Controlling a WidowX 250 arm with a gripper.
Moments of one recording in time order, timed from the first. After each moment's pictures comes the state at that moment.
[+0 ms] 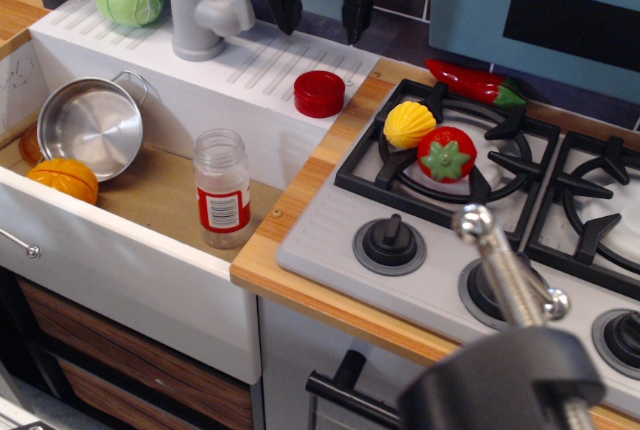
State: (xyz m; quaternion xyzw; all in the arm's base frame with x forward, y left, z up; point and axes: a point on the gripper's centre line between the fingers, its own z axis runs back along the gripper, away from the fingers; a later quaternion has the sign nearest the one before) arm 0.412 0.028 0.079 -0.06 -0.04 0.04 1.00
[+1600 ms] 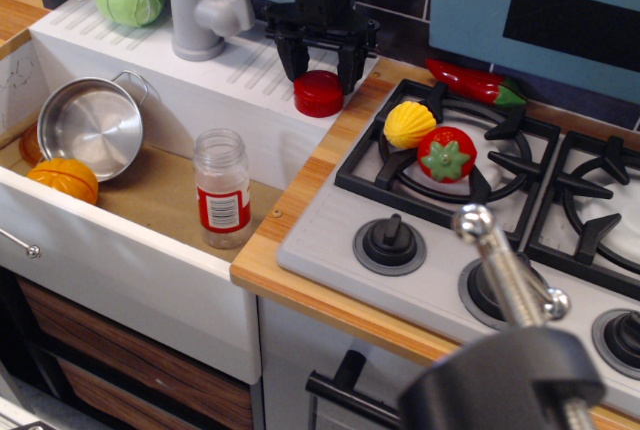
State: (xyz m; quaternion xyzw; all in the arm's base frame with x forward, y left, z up) arm 0.432 0.033 0.012 -0.04 -0.06 0.03 1.00
